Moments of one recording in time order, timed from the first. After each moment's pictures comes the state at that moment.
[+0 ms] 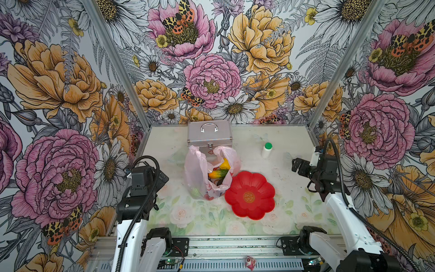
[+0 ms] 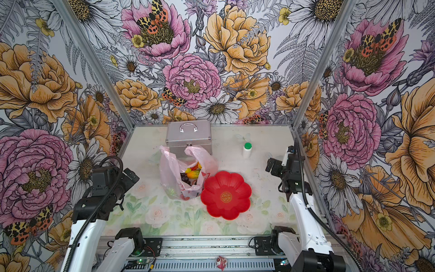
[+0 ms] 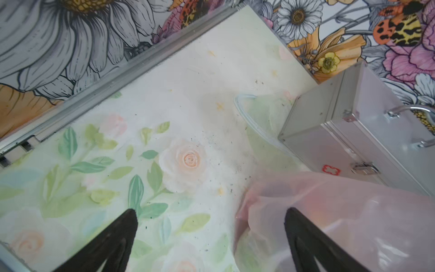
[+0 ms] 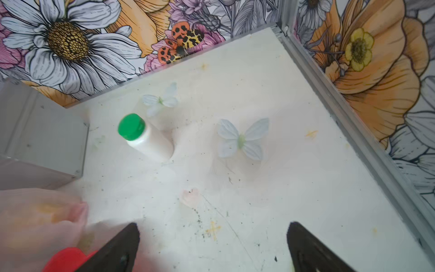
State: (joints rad) left arm 0.06 0.60 0.77 -0.94 -0.28 -0.71; right arm -0.17 0.92 0.56 -0.27 -0.12 0.22
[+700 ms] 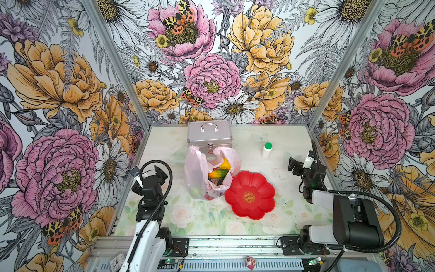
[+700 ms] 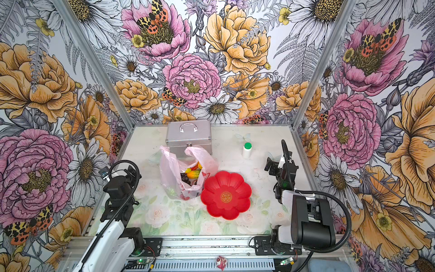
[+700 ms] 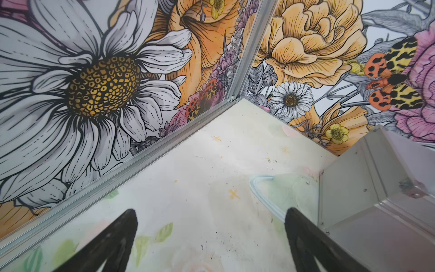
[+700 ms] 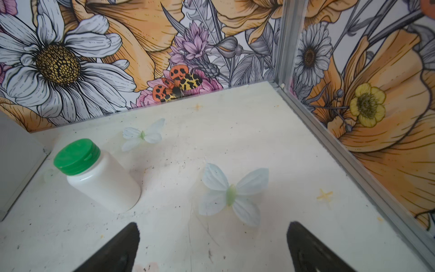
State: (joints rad) left arm 0.06 0.74 0.28 0.11 -0.50 -0.40; right arm -0.18 1.38 0.35 0.74 -0.11 0.13
